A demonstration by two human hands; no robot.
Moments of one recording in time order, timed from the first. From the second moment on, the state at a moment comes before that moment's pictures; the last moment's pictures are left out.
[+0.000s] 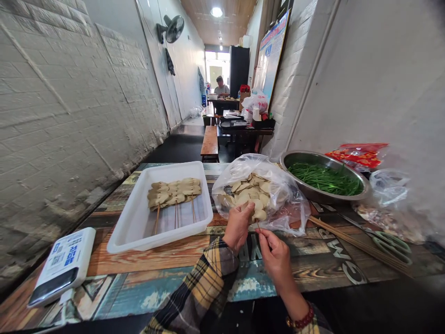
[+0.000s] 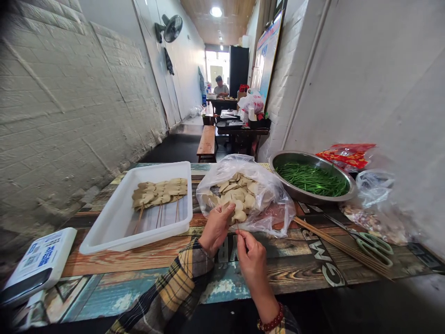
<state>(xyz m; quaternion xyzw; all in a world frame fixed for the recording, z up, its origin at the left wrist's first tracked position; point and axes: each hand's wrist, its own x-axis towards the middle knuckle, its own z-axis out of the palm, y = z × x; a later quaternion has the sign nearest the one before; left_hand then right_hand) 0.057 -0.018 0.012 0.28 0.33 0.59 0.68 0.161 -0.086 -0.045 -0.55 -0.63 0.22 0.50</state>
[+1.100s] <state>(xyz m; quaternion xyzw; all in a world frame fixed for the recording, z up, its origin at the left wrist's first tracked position) 0.060 -0.028 0.024 0.38 0.31 0.50 0.71 0.163 -0.085 -0.029 -0.57 -0.54 0.20 0.59</state>
